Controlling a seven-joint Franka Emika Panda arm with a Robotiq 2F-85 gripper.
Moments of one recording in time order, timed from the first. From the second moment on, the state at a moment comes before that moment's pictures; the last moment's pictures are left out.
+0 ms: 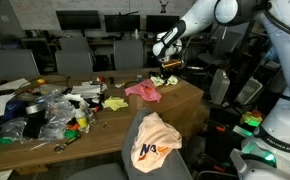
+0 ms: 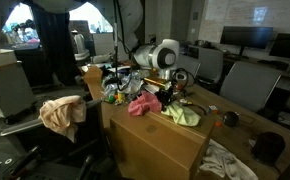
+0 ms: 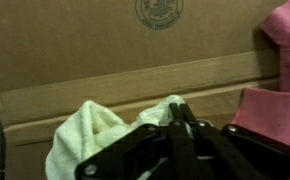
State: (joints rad) arm -0.31 0.72 -0.23 -1.65 0.06 2.21 0.14
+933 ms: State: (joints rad) arm -0.17 -0.01 -0.20 -2.20 -0.04 2.49 0.07
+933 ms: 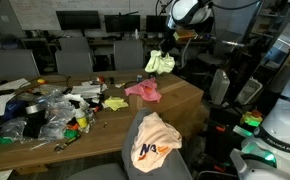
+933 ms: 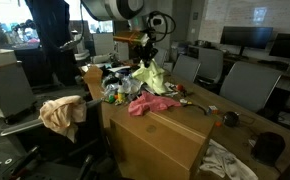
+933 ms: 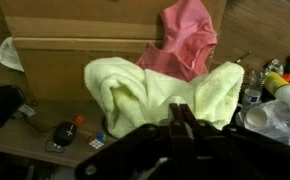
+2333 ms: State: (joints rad) arm 0.17 -0.40 -0.04 -2.47 0.07 1.98 -0.54
